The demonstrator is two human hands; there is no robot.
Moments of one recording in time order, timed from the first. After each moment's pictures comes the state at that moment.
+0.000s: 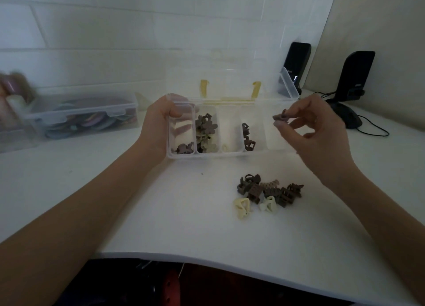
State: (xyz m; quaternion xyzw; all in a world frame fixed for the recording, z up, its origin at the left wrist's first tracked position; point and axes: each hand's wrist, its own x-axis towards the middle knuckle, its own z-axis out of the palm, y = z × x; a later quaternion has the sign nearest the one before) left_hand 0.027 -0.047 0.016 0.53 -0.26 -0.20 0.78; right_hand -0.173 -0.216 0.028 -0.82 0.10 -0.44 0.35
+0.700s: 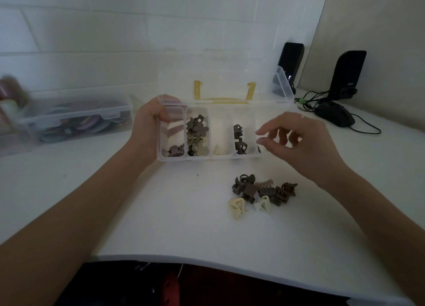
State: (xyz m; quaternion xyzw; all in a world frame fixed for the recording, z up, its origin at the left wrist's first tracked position) left_hand 0.028 -0.042 0.019 0.51 -0.26 -0.20 0.80; right_hand -0.176 -0.217 0.030 -0.90 0.04 -0.36 0.25
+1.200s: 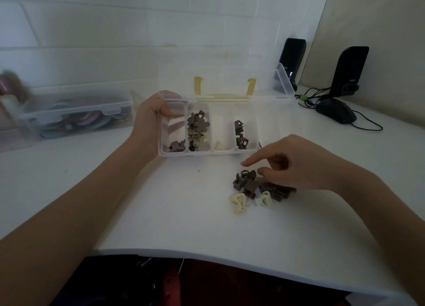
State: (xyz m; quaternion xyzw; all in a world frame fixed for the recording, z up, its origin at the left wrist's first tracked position) left_hand 0.027 -0.042 0.018 0.51 -0.25 -0.21 0.79; right_hand -0.184 -0.212 0.032 -0.98 0.03 -0.07 0.19
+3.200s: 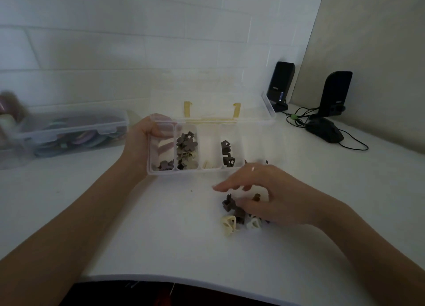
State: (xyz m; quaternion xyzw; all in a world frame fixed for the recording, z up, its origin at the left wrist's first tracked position) left_hand 0.032 -0.038 0.020 0.51 -0.23 -0.22 0.80; right_hand -0.184 -0.190 0.030 -0.96 -0.07 -0.08 0.25
